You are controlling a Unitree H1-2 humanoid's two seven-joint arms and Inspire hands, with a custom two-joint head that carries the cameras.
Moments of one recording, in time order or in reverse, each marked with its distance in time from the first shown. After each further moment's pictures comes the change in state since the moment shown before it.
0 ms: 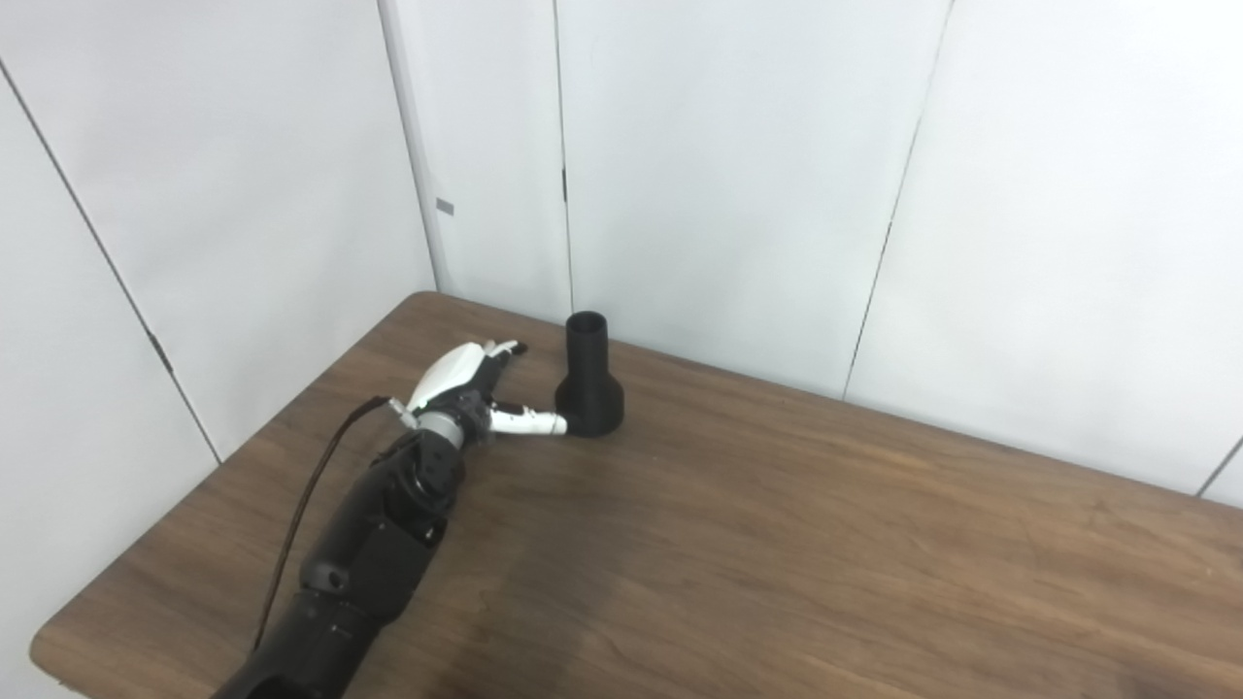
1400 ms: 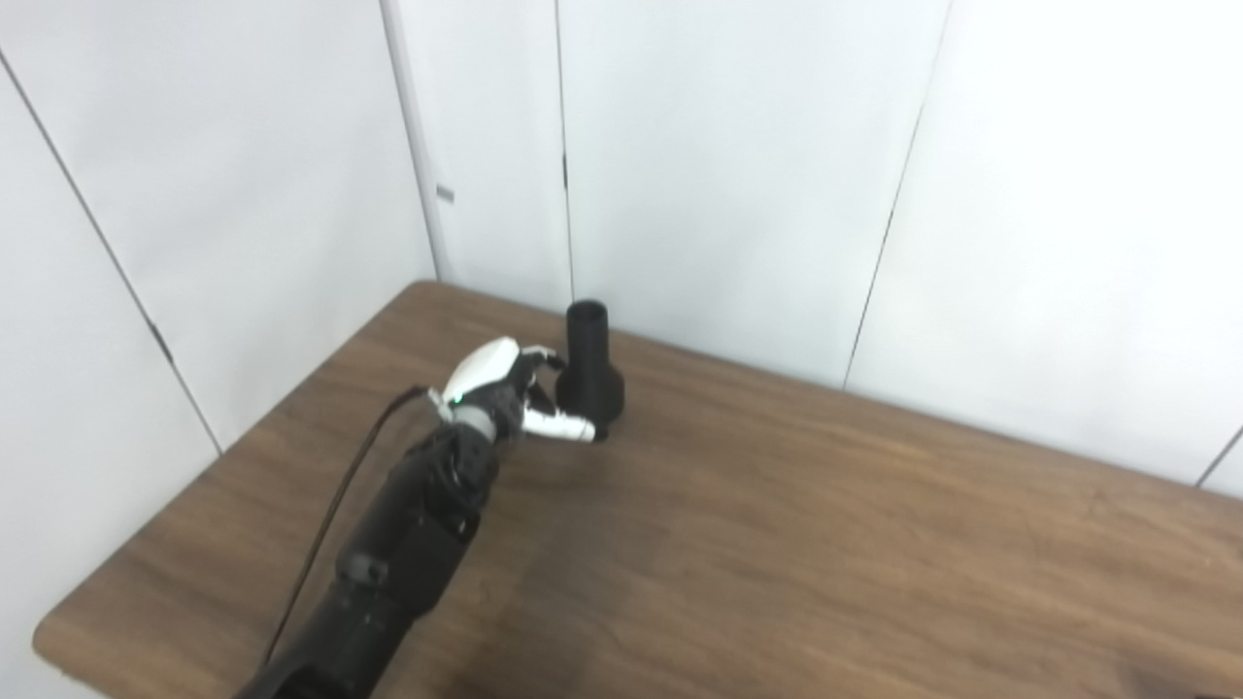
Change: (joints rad) left arm -0.025 -0.043 -0.073 -0.006 0.171 0.086 -0.064; right arm 0.007 -0.006 -0.010 -0.007 0.007 -0.001 0.022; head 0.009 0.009
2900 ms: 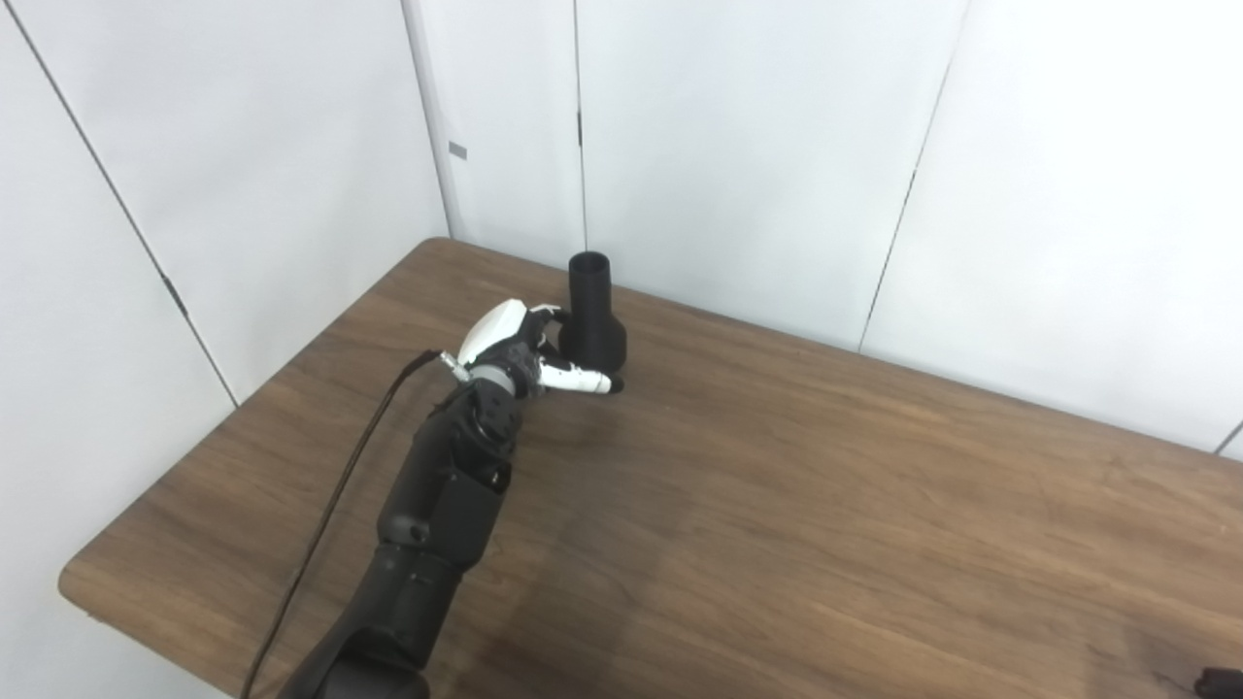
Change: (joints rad) left arm -0.043 -0.137 0.154 -0.002 0.090 0.011 -0.085; right arm 0.037 0.008 -0.026 -0.053 -0.005 0.032 0.001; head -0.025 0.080
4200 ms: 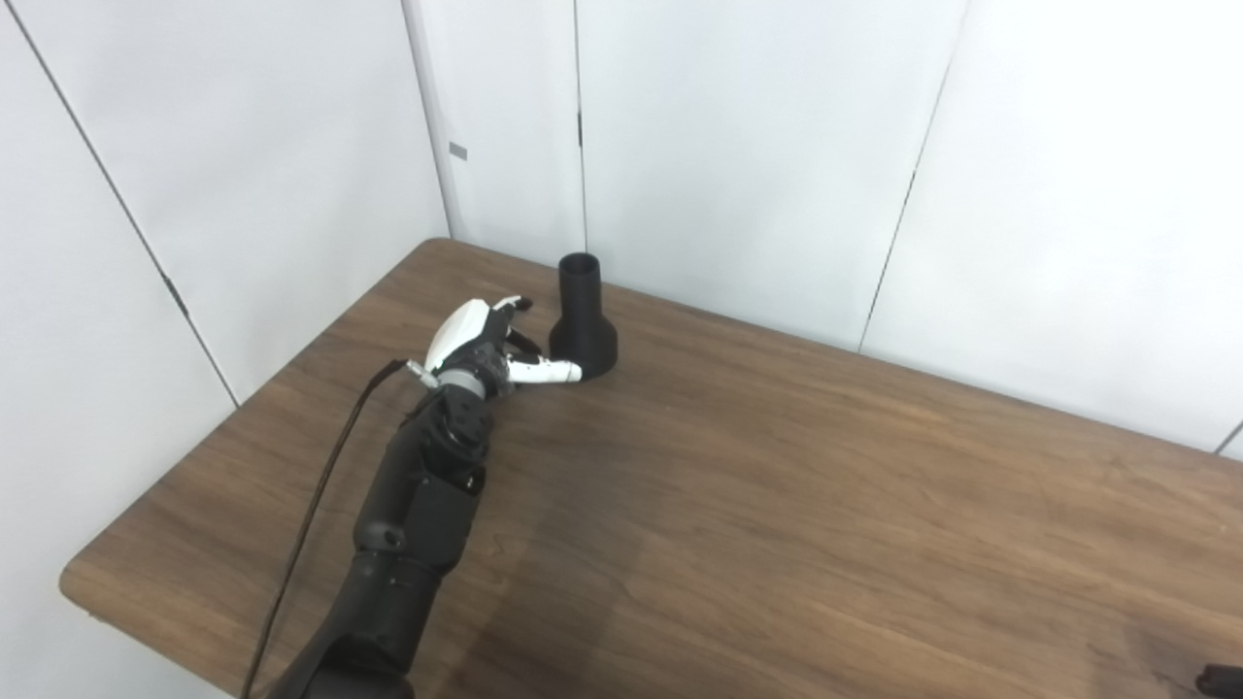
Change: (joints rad) left arm 0.027 0.017 0.065 0.024 -0.066 -0.016 0.081; right arm -0.008 -0.001 -0.005 0.020 0.007 -0.021 0.002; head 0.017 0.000
